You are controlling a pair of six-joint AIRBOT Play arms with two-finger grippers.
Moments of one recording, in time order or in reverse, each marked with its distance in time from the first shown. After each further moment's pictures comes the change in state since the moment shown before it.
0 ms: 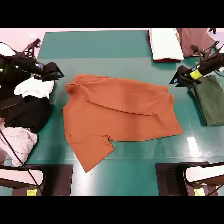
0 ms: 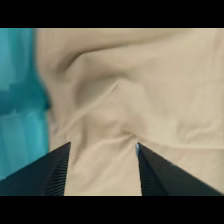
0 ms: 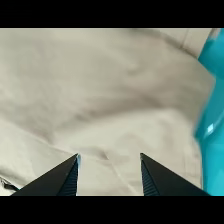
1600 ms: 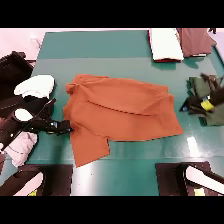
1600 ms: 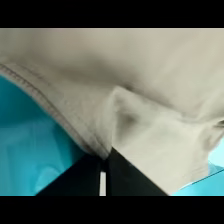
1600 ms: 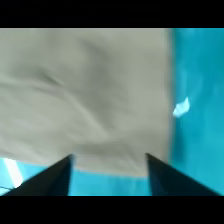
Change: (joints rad) left arm -0.143 0.591 -1.045 -0.069 0.196 -0.025; right arm -0.173 0.398 -0.641 -0.146 -0.073 -0.102
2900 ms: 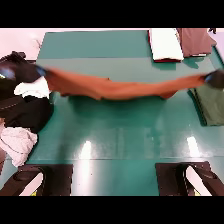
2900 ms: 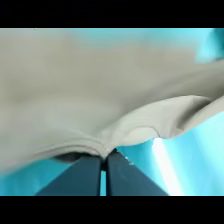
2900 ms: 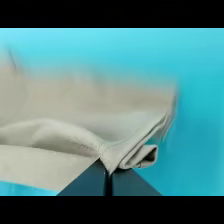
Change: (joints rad) left arm -0.007 0.150 0.845 0.000 -0.091 -0.026; right arm 0.029 0.394 0.231 0.224 -0.288 -0.123
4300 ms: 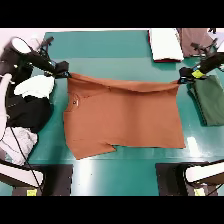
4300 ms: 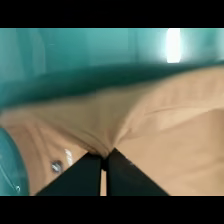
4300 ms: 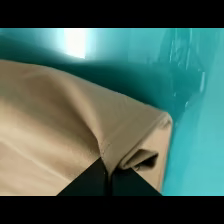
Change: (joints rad) left arm 0.002 -0.852 0.295 0.140 -0.058 -0.037; right arm 0.171 -0.871 0.481 -0.254 0.273 0.132
